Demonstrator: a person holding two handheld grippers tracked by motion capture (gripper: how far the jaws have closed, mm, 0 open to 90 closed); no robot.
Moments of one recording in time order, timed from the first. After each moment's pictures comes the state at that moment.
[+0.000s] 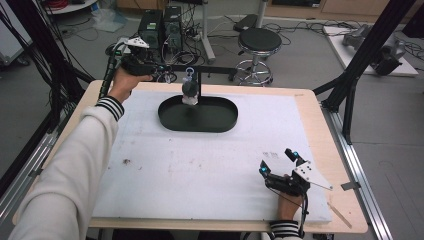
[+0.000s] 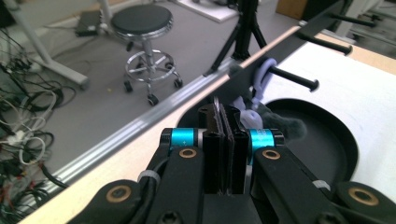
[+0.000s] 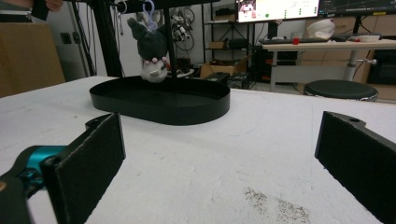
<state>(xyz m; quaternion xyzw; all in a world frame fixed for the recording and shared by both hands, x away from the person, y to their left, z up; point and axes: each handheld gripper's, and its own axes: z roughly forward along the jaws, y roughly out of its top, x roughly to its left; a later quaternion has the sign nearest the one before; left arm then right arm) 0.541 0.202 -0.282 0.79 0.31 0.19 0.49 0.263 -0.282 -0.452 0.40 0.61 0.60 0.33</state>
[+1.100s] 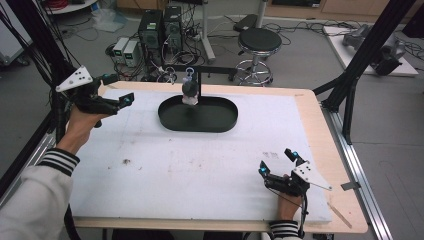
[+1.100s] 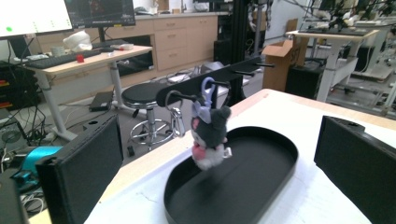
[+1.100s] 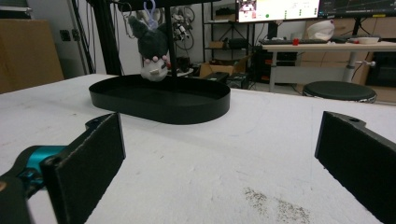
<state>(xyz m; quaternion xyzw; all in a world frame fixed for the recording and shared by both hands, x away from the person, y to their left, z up) 0.402 0.285 -0.303 0.69 0.26 0.25 0.62 0.262 -0.281 -0.452 0.40 0.61 0.59 0.34</state>
